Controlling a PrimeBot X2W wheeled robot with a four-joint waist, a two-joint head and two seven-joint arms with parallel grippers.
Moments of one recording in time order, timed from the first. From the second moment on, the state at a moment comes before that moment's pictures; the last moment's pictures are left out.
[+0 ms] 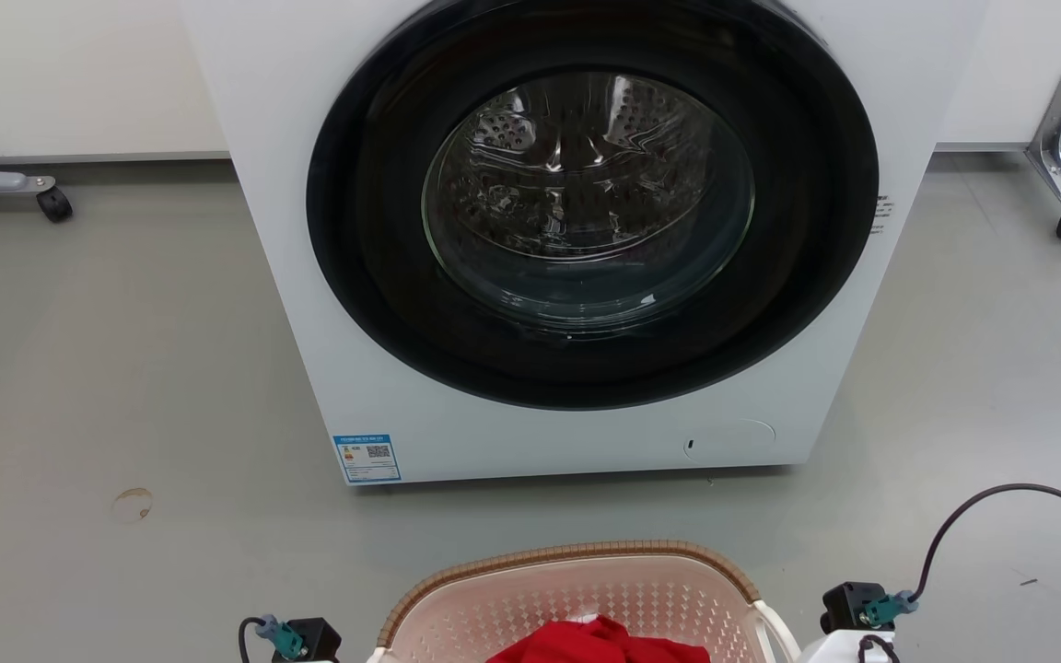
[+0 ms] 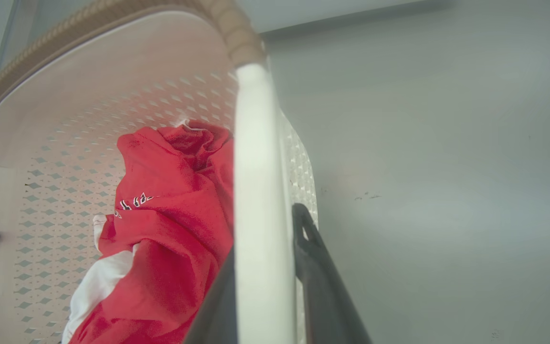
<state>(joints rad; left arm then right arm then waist) -0.45 0.24 -1.29 1.06 -1.45 -0.15 0.25 -0.39 0.06 1.27 1.09 1.42 0.13 0.00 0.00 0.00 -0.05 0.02</state>
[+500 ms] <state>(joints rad) -0.45 0.24 -1.29 1.08 -1.47 -0.15 0.27 -0.39 0.07 1.28 1.09 1.43 0.14 0.01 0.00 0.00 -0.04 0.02</state>
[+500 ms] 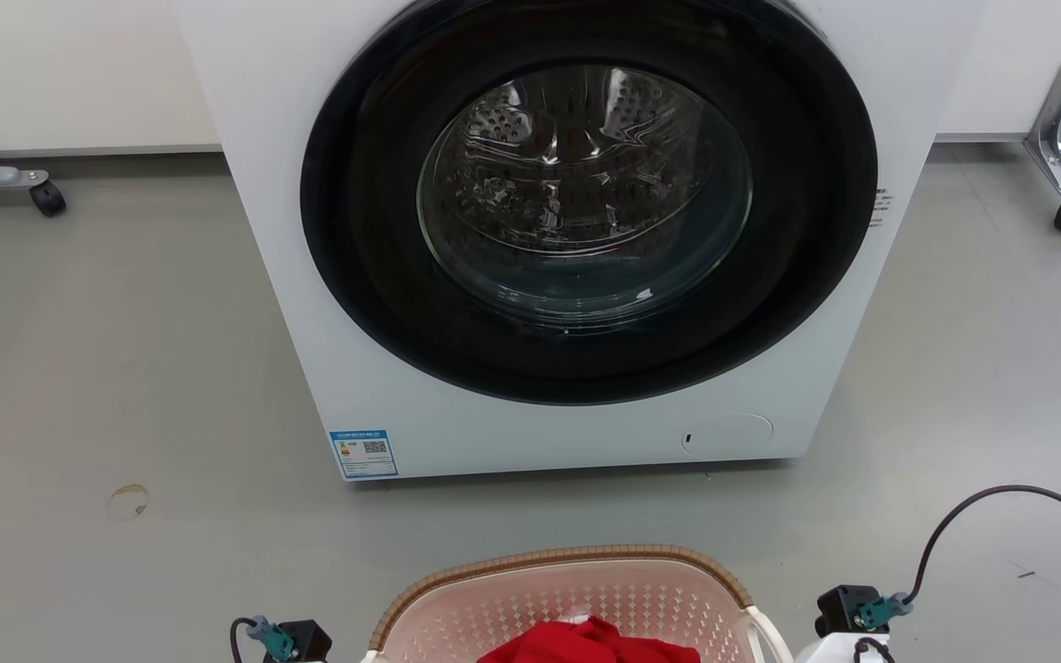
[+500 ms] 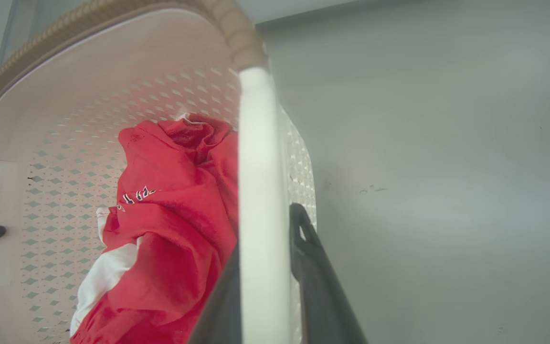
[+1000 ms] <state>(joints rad) -0.45 0.24 -1.29 1.09 -1.47 -0.15 0.28 -0.39 0.07 1.29 1.09 1.43 0.14 0.01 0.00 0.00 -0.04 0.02</state>
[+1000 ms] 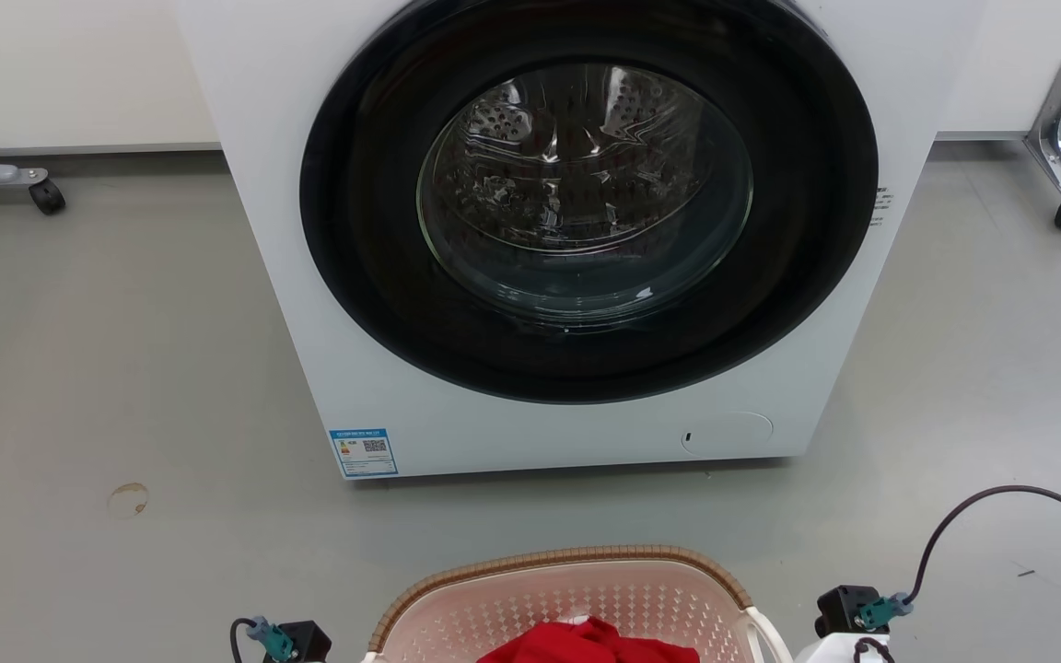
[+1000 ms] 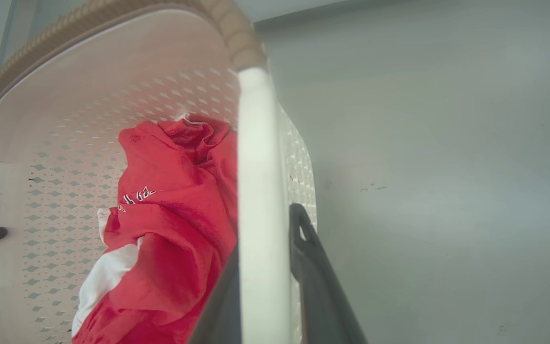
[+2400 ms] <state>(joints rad) -0.45 0.24 -1.29 1.10 -1.47 -0.15 0.30 -0.39 0.07 1.29 1.10 1.43 0.14 0.02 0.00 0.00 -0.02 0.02</state>
